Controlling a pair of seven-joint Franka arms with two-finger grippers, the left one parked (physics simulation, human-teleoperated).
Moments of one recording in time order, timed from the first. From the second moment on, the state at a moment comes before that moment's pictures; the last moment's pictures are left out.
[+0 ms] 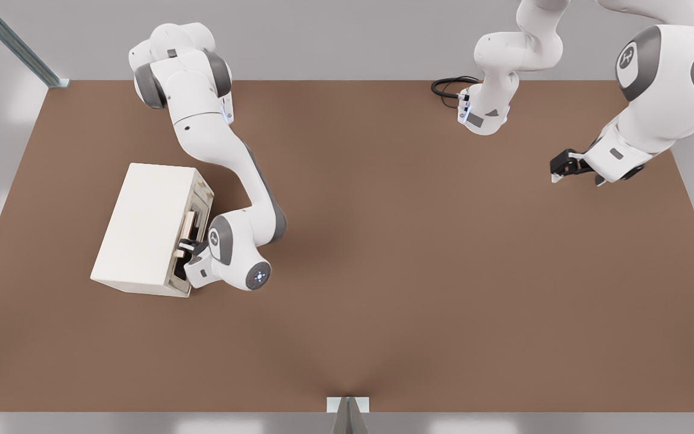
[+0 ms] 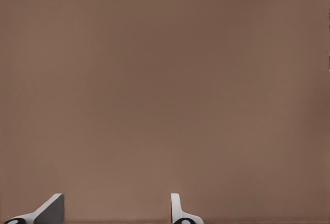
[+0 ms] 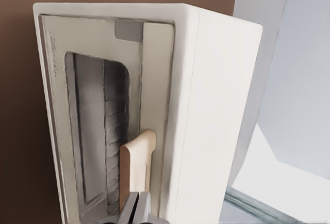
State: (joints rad) arm 0.56 0.83 -0.23 -1.19 -0.48 1.21 0.56
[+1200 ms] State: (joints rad) arm 0.28 0.27 -0.23 -1.26 0.02 1.39 0.37
